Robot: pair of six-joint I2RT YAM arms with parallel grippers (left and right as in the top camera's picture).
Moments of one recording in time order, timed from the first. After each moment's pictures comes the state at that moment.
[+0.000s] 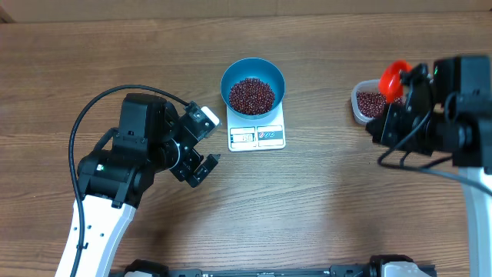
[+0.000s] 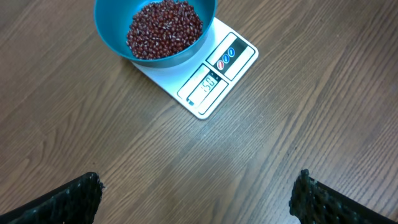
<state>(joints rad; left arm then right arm) -0.25 1.15 1.18 -0.99 0.28 0.50 0.01 1.27 1.56 -1.43 -0.32 0.26</state>
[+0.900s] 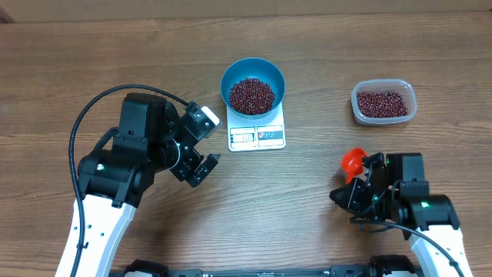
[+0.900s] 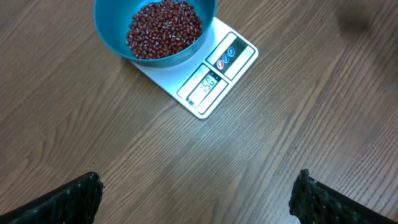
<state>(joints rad) -0.25 1.15 1.19 -0.99 0.28 0.50 0.01 0.91 0.59 -0.92 -0.54 0.44</state>
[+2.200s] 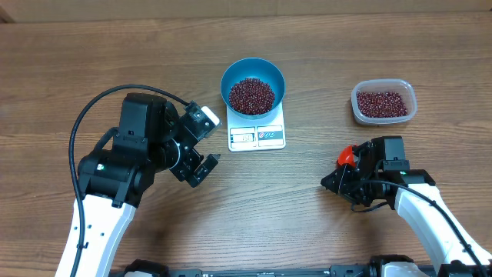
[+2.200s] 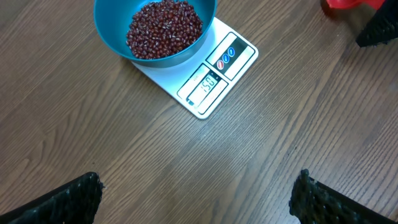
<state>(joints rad) -0.25 1.15 1.19 -0.99 0.28 0.50 0.01 1.28 0.57 -0.61 -0.51 0.44</state>
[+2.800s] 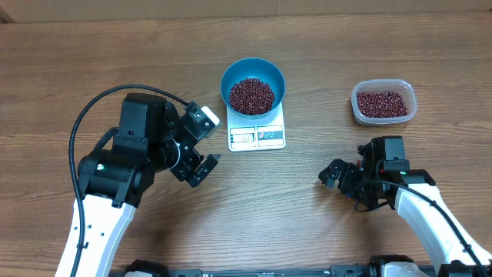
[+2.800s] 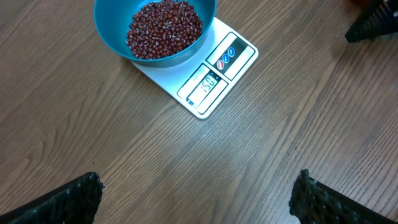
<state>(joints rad) -0.25 1.15 1.19 -0.99 0.28 0.50 0.01 1.28 0.57 -0.61 -0.35 0.44</state>
